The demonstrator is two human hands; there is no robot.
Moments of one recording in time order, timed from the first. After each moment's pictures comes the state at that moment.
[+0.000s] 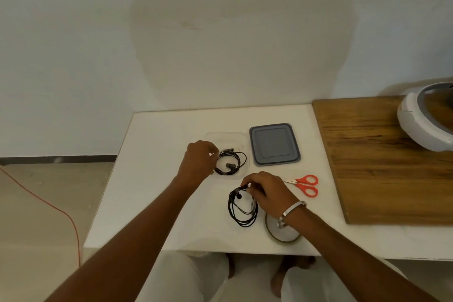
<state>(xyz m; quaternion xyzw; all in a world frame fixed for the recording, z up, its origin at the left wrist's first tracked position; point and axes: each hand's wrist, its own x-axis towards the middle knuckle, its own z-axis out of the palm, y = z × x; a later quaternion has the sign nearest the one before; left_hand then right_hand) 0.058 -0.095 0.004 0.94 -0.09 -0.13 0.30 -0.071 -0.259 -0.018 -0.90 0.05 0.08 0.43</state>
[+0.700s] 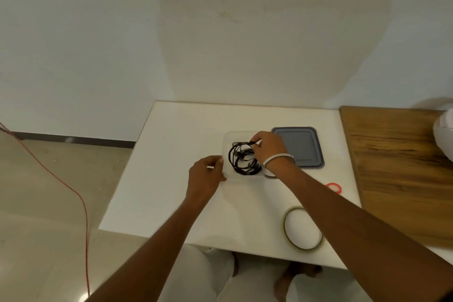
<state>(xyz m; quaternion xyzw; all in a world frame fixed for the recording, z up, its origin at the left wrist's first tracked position) 0.015 -0.057 -0.016 0.85 0.06 -0.11 0.52 0.040 -0.233 0.001 -0.92 0.16 0.05 0.36</state>
